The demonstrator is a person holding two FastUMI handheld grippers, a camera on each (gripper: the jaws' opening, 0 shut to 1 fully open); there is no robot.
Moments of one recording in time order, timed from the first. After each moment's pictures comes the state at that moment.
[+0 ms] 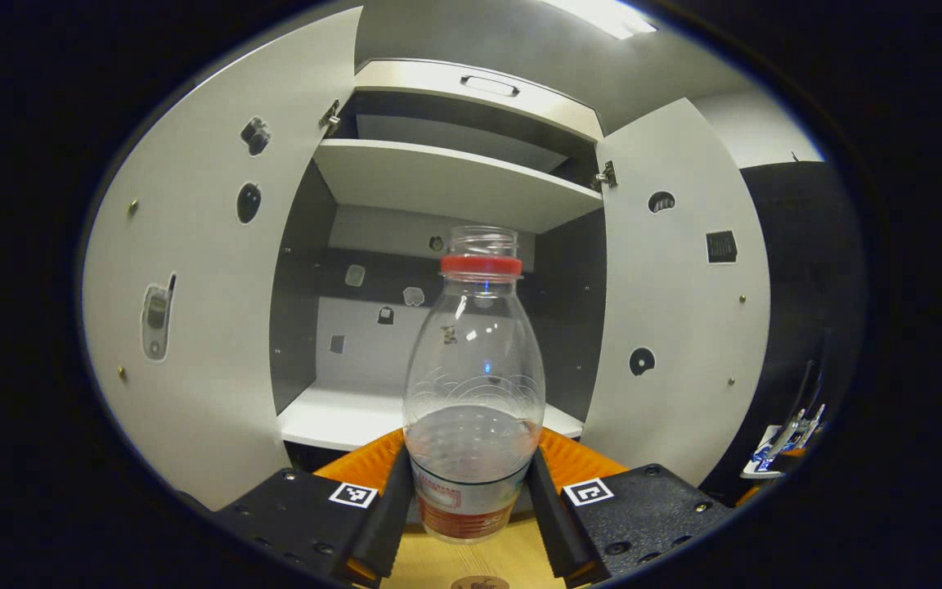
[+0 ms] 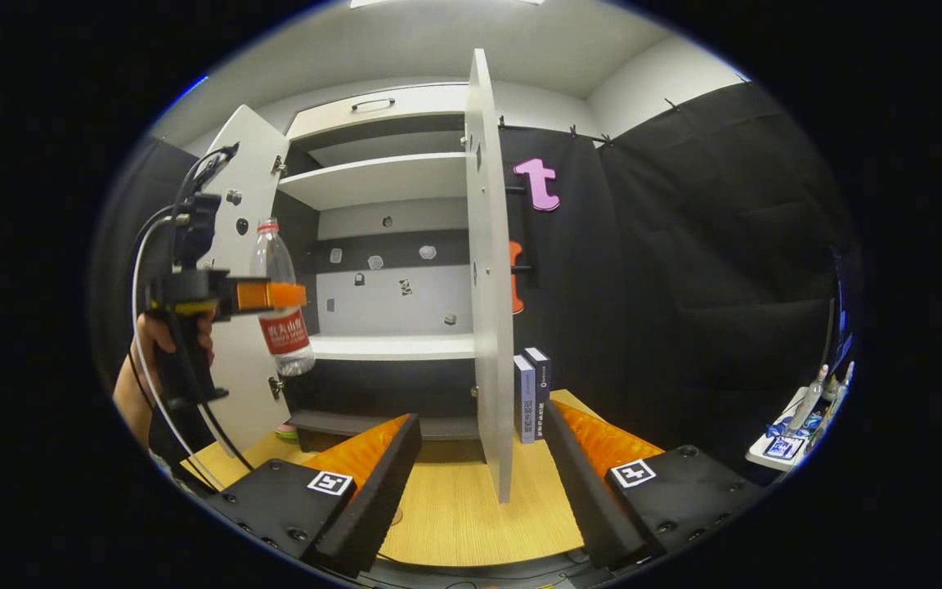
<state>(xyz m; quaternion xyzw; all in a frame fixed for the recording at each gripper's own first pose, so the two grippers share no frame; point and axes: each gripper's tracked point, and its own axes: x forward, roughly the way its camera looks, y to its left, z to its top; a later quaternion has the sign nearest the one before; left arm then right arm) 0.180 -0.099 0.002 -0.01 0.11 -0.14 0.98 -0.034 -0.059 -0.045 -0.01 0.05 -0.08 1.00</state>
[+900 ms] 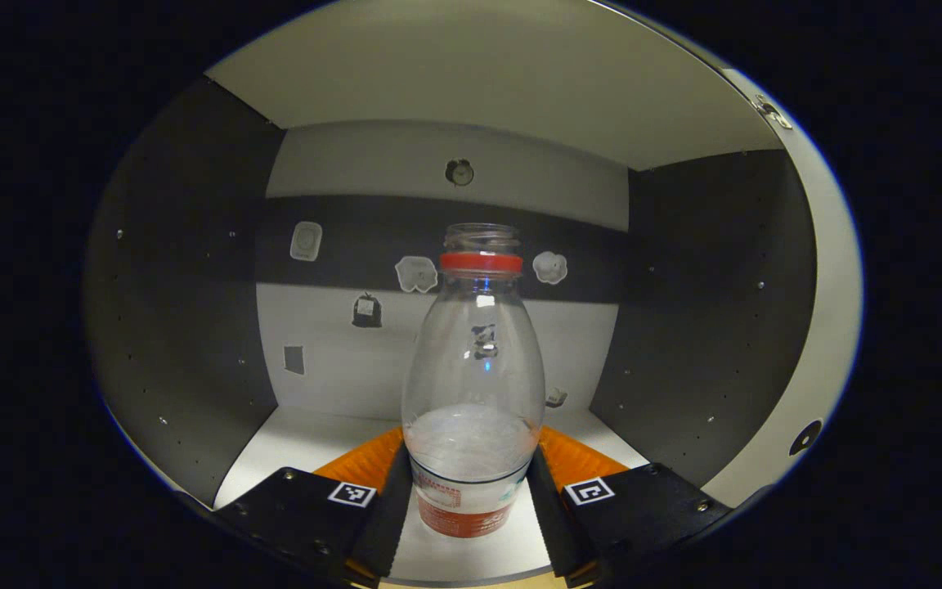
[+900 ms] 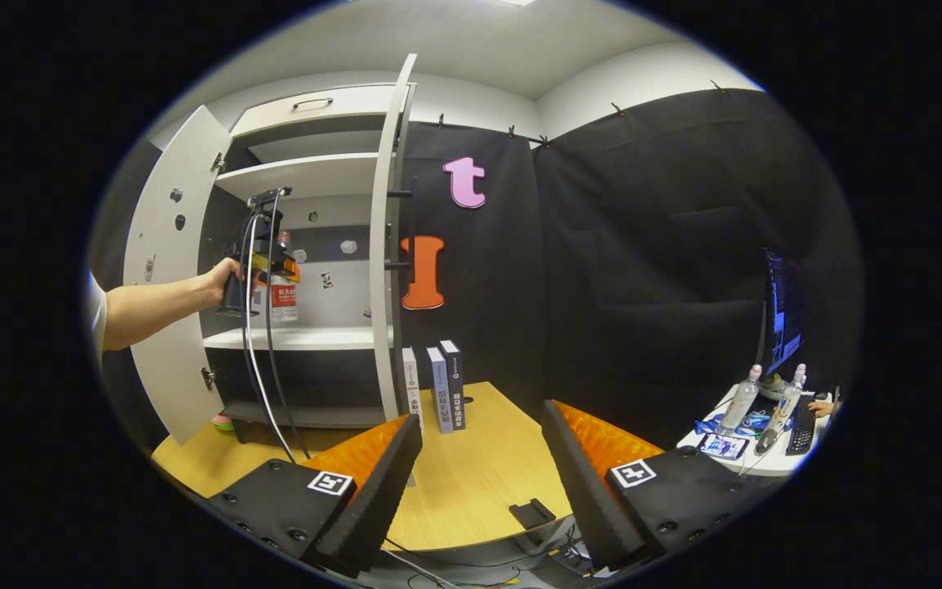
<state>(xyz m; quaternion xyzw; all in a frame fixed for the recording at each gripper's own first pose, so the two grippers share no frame) 0.435 -0.120 -0.088 0.00 0.23 -0.09 0.97 -0.084 -0.154 -0.038 -0.02 0.06 -0.20 0.98</state>
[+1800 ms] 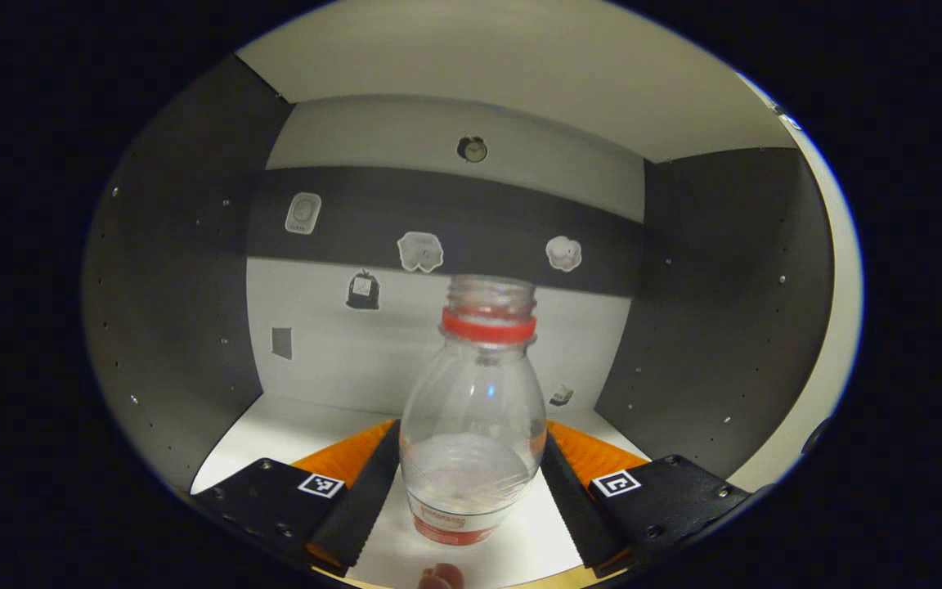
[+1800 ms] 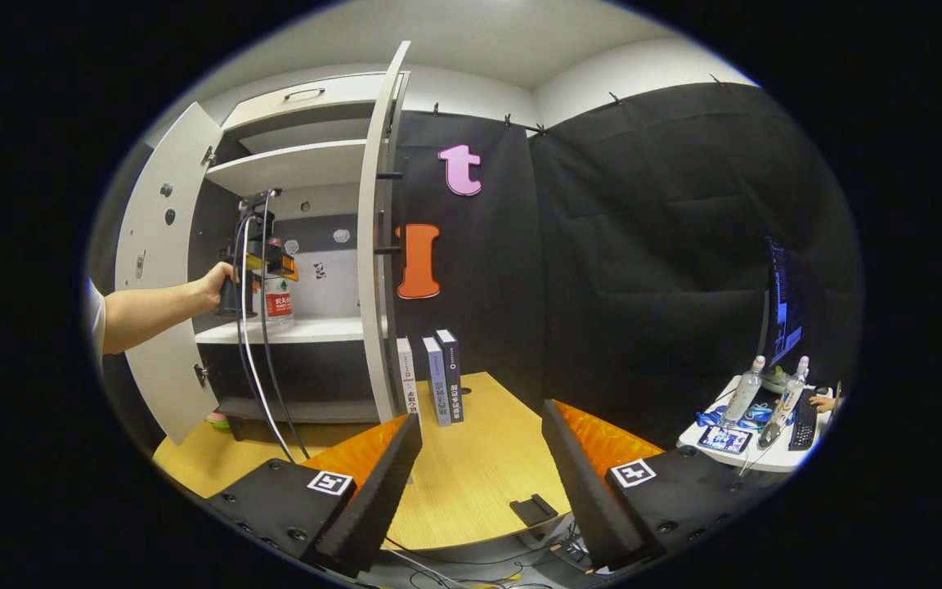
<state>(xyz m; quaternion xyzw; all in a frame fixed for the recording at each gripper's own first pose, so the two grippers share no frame) 0.449 -0.119 -0.093 -0.02 0.21 -0.09 0.97 -0.067 -0.159 -0.053 -0.01 0.08 -0.20 0.98</state>
